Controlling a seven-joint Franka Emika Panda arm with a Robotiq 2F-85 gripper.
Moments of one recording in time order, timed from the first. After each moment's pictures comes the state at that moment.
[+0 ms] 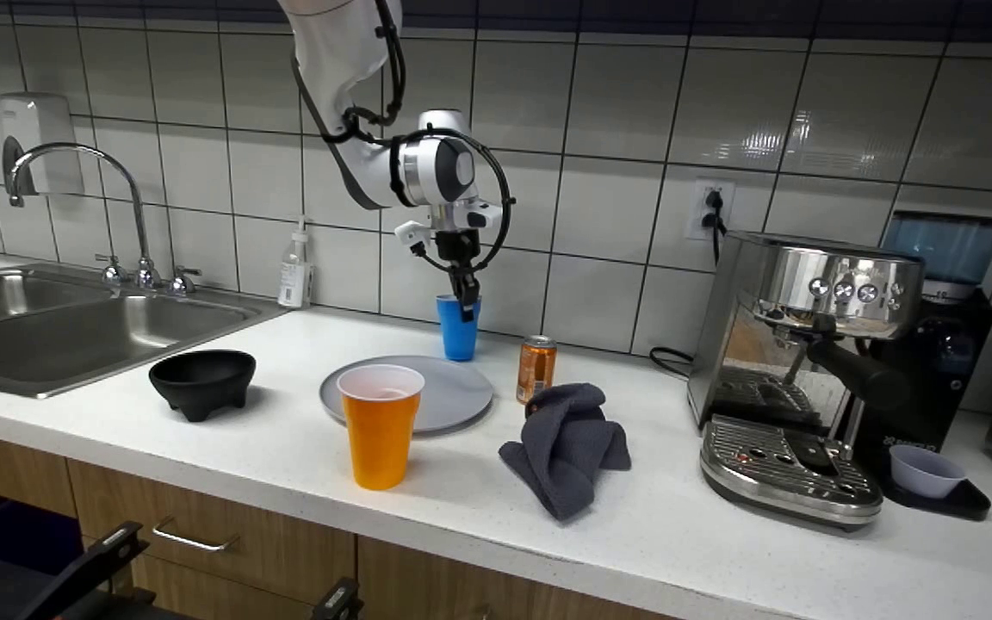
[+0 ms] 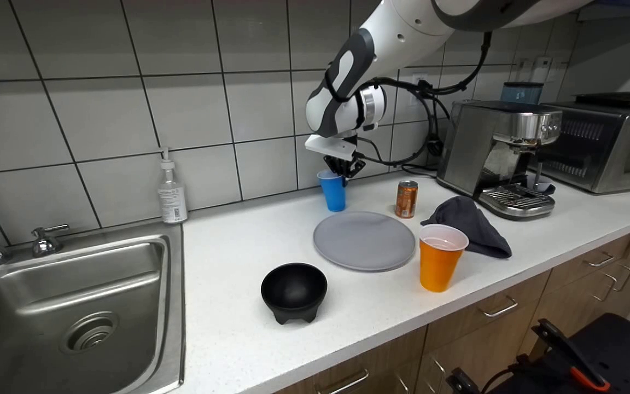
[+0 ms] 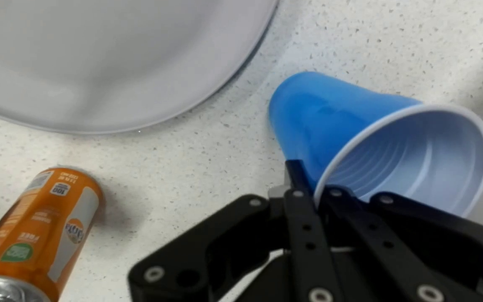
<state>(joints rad) 0.15 0.82 -0.24 -1.46 0.03 2.45 0.94</state>
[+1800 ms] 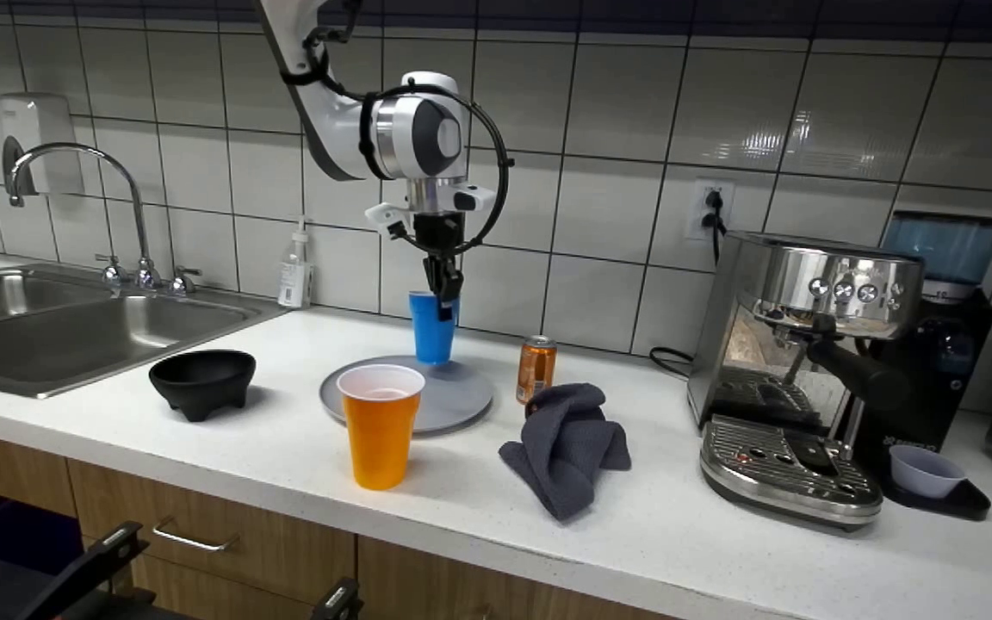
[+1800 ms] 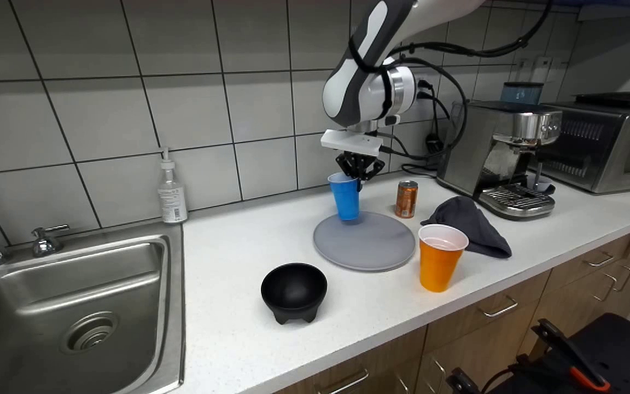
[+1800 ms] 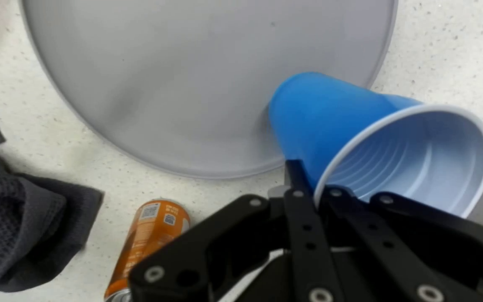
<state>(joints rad) 0.15 0.51 -0.20 -1.89 0.01 2.52 0.83</state>
